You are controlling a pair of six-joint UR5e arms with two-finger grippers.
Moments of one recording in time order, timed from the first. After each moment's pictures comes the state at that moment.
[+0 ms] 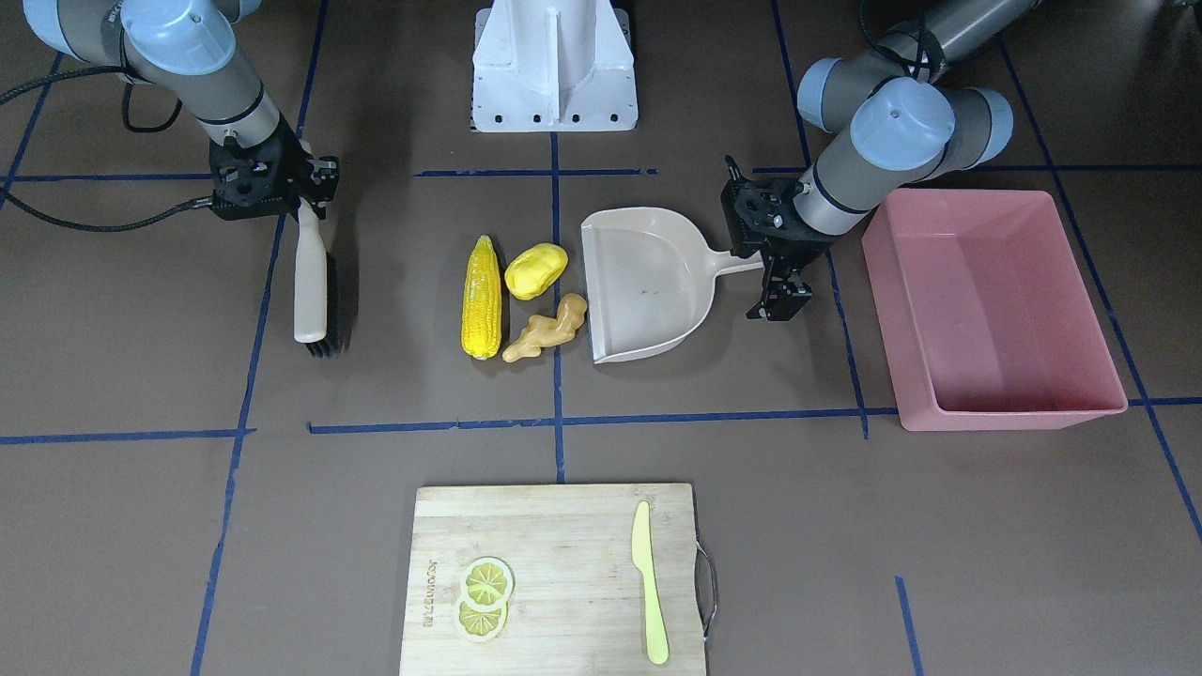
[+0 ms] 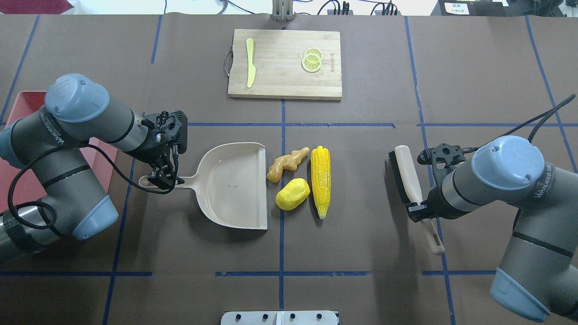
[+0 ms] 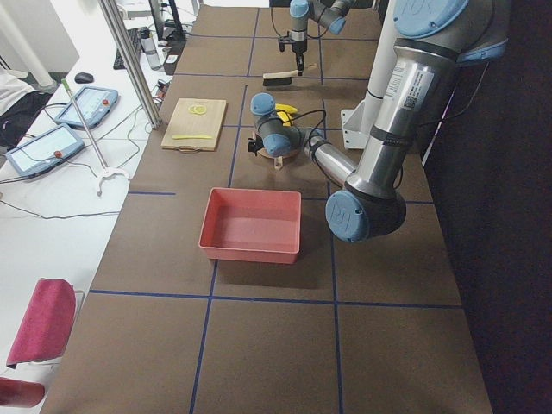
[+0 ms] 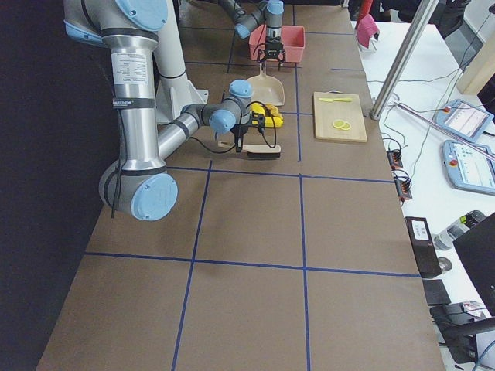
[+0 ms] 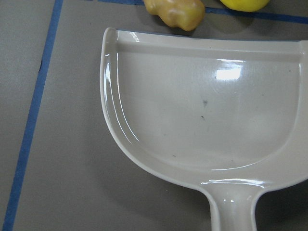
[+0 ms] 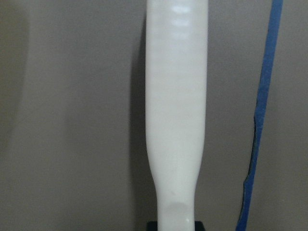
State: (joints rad) left arm -0.70 -1.93 -1.70 -2.01 -2.16 0.28; right arm 0.55 -1.50 2.06 -1.44 2.00 1.04
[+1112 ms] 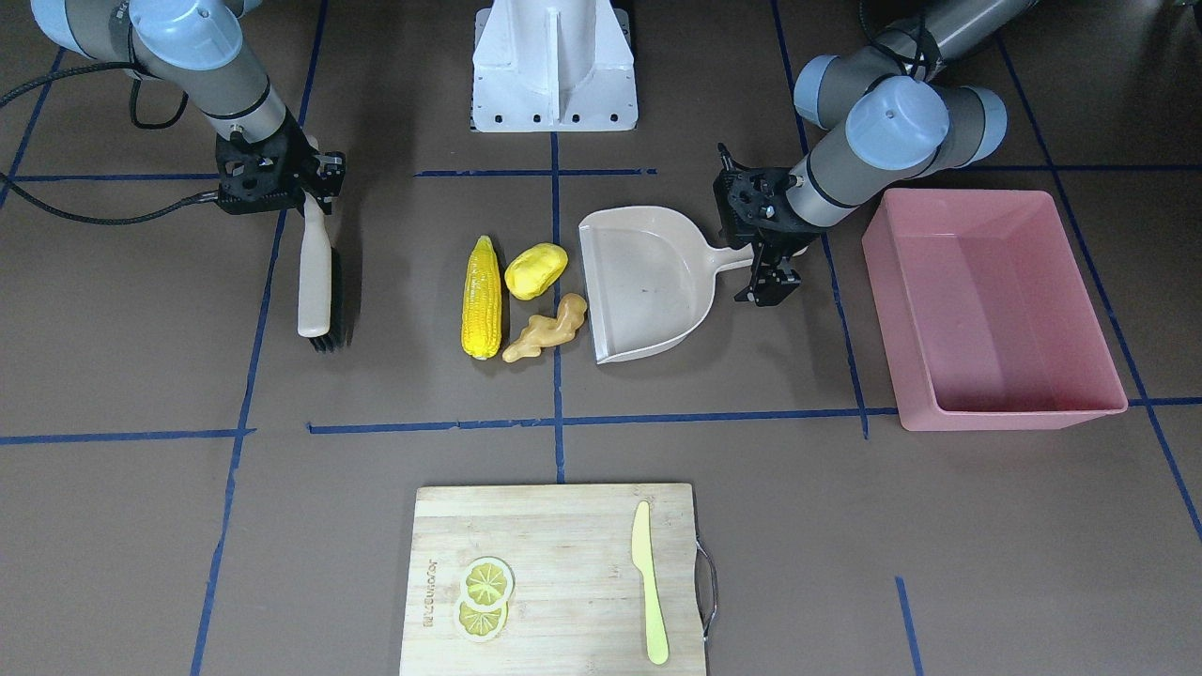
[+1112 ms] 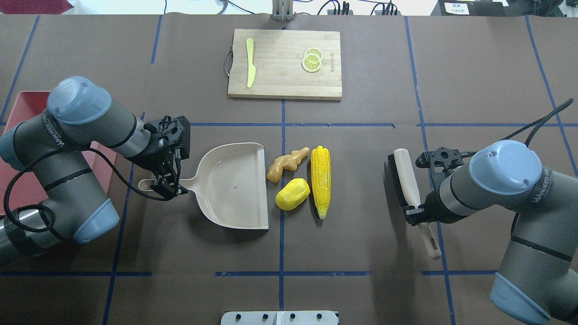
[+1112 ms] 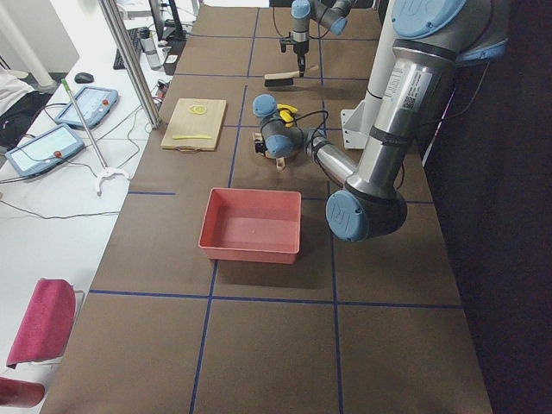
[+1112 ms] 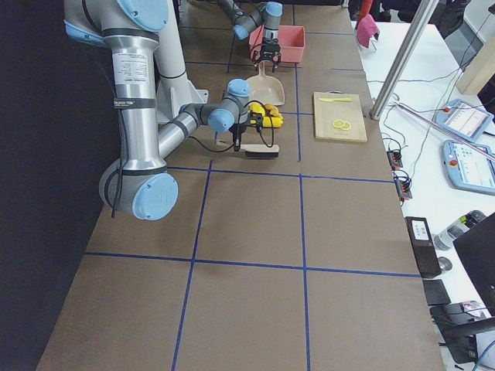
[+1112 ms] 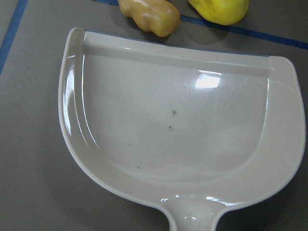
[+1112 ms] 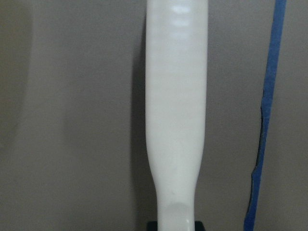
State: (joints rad) left arm -0.67 -1.93 -1.70 -2.01 -2.23 0.20; right arm 0.53 -1.51 2.07 -1.44 1.99 1.08
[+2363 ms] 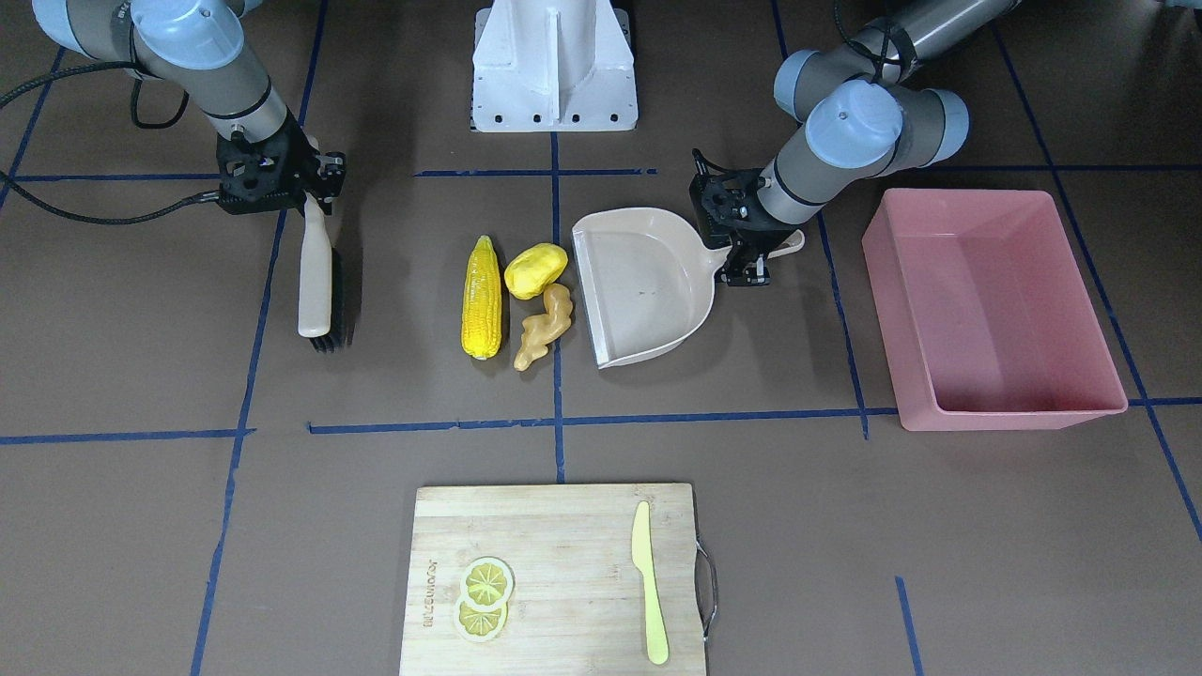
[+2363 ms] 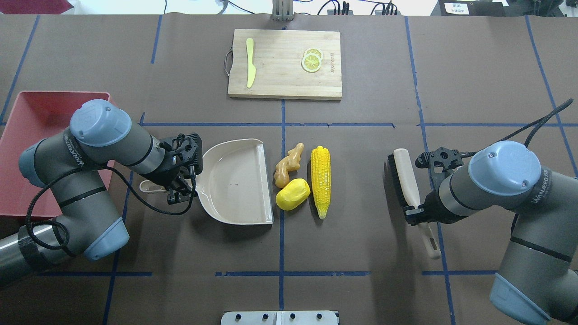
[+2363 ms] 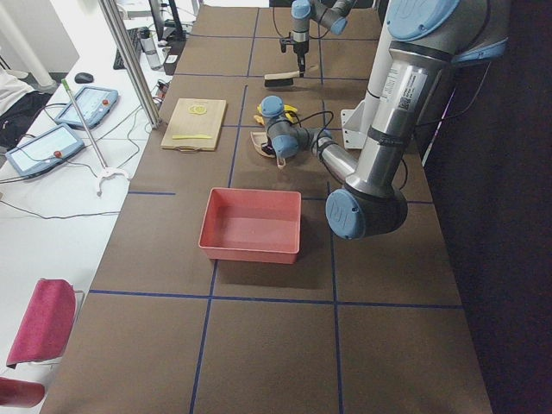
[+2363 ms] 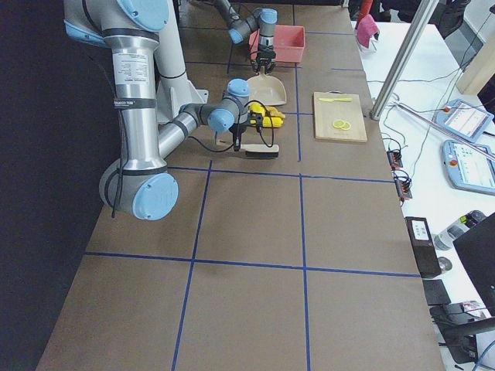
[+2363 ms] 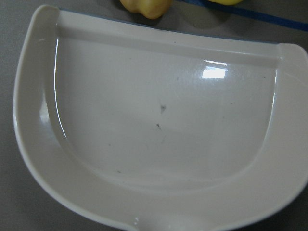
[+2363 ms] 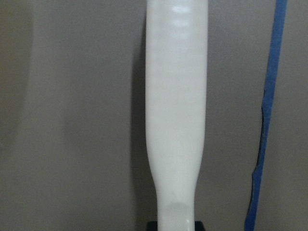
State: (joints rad) left arm -0.62 -1.94 -1.70 -2.00 -2.15 0.19; right arm 0.53 -1.50 2.07 -1.44 1.99 1.08
